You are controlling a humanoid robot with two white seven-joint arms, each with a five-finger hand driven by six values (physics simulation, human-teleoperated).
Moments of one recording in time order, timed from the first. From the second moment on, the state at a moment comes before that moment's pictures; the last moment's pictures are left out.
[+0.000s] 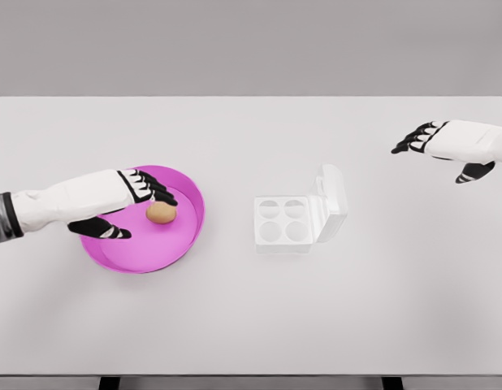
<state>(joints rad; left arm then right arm) -0.26 0.79 -0.28 -1.69 -0.24 -0.61 -0.61 -0.84 -0.99 0.89 -1.27 0.46 -0.61 0.40</state>
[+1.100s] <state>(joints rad) -0.31 0.64 -0.31 -1.52 -0.36 -0.61 -0.61 -0.82 -0.99 0.92 -1.37 0.48 -0.61 0.47</state>
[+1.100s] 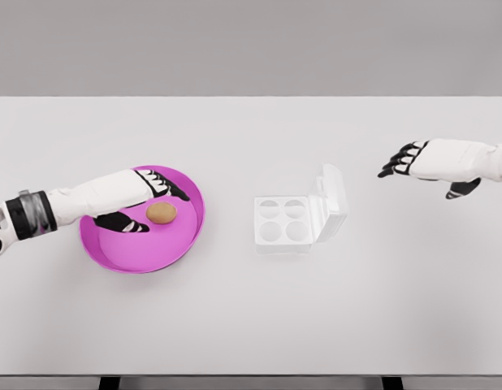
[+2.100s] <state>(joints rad) -0.35 0.63 -0.34 -1.49 -0.36 -0.61 -0.61 -0.83 -0.99 0.92 -1.40 0.48 -0.61 0.48</state>
